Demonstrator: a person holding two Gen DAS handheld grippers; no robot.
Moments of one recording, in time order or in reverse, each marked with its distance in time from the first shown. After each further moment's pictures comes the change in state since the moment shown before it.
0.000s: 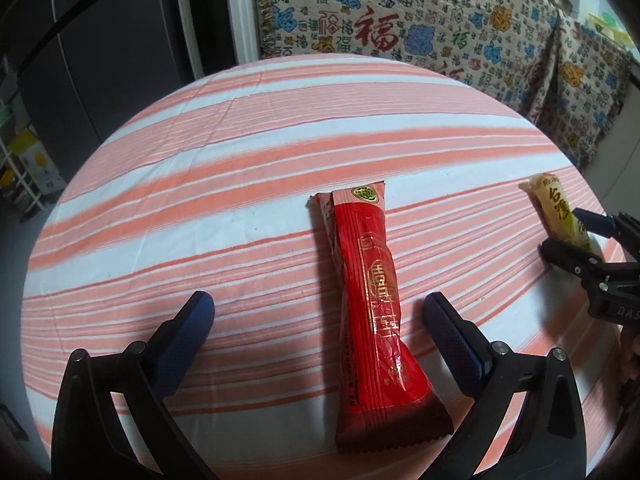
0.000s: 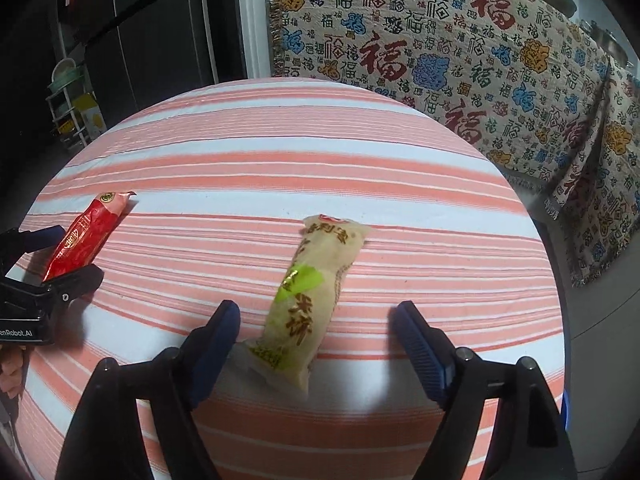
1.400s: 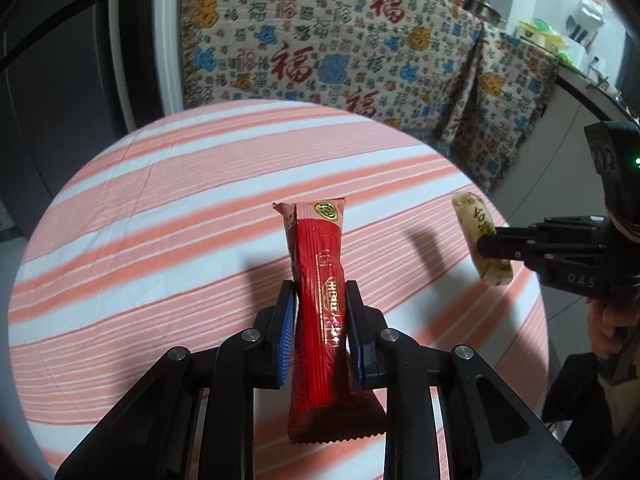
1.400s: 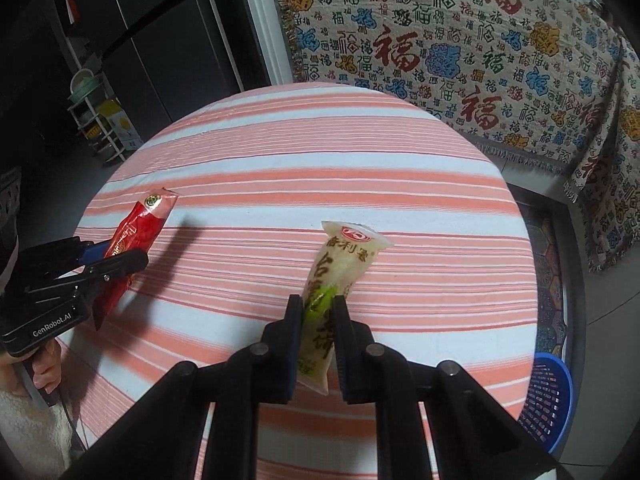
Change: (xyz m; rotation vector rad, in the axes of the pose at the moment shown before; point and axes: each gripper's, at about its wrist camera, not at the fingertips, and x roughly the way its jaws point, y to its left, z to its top) left arm -0.058 -0.046 0.037 0.097 -0.068 -0.258; right arm -0.060 -0.019 0.028 0.048 0.130 0.130
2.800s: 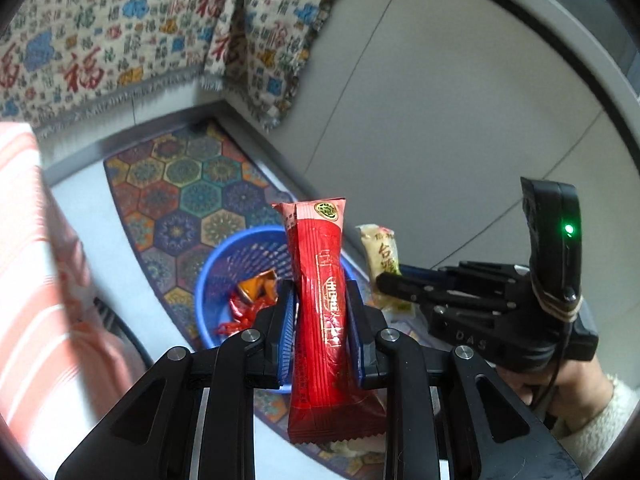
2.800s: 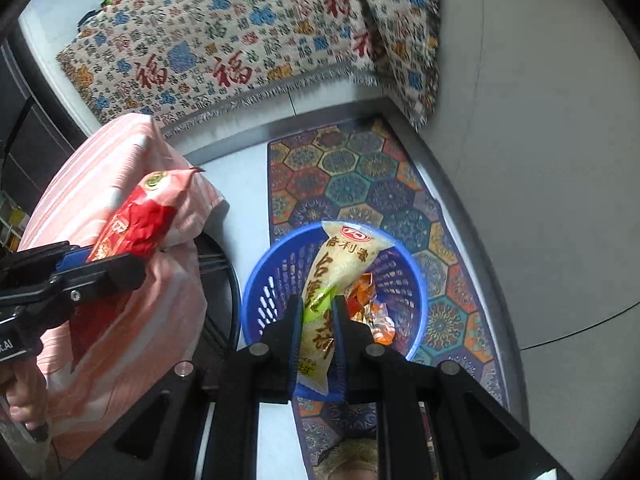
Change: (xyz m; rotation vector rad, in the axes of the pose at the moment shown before) left arm 0.151 -0.396 -0.006 0.244 0.228 -0.477; right arm -0.075 -0.329 -0.201 0.461 -0.023 -0.194
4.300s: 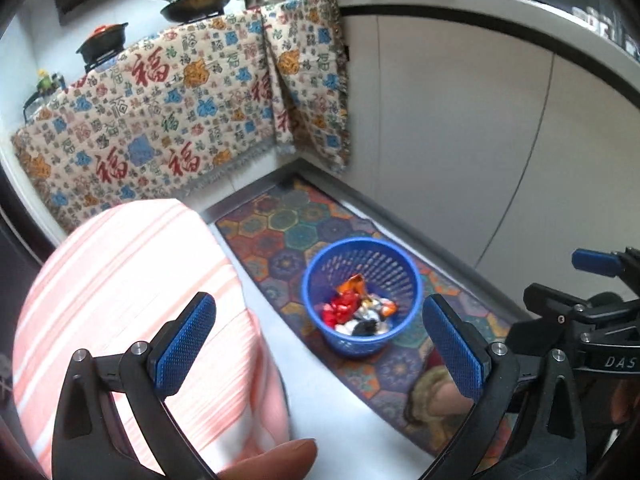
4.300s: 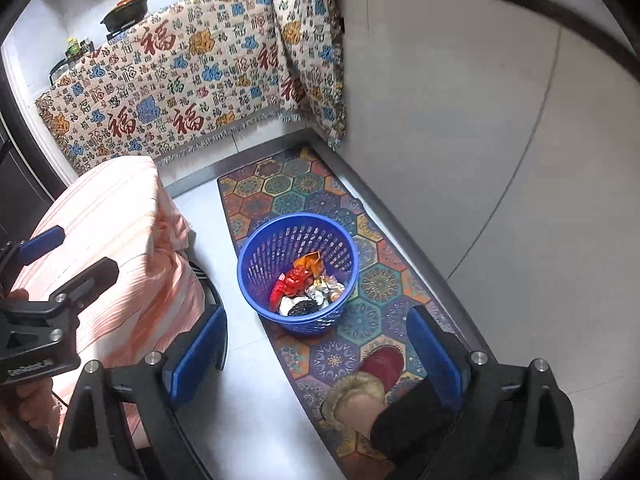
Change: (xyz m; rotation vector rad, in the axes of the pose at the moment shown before) left arm -0.177 -0.096 -0.072 0.206 -0.163 0.395; right arm -0.206 0.053 -0.111 0.182 -0.143 -0.231
